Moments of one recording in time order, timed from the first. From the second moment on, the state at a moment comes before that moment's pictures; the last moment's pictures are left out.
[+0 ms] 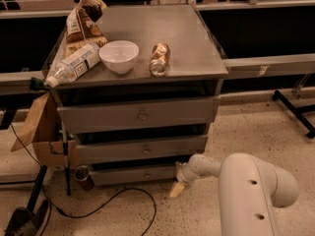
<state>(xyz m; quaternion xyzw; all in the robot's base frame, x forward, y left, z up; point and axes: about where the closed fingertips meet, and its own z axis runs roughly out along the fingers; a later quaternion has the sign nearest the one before) 0.651 -0.099 0.198 -0.61 0.76 0.11 0.22</state>
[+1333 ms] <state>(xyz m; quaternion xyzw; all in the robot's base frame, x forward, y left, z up) 0.678 -0.088 0.187 -0.64 0.72 0.11 0.27</state>
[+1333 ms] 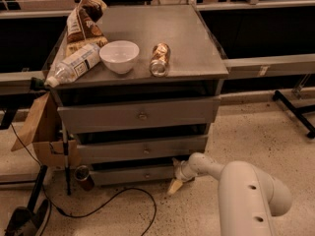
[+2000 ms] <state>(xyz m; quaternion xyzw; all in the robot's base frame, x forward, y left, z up) 0.686 -0.096 0.173 -0.61 0.75 0.13 0.23</state>
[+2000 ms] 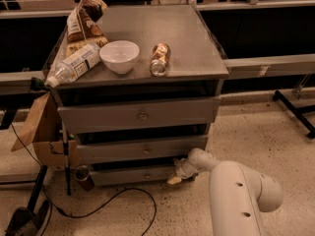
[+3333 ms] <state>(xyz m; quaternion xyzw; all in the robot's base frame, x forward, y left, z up) 0.670 -0.089 0.185 -0.61 0.75 0.14 0.22</state>
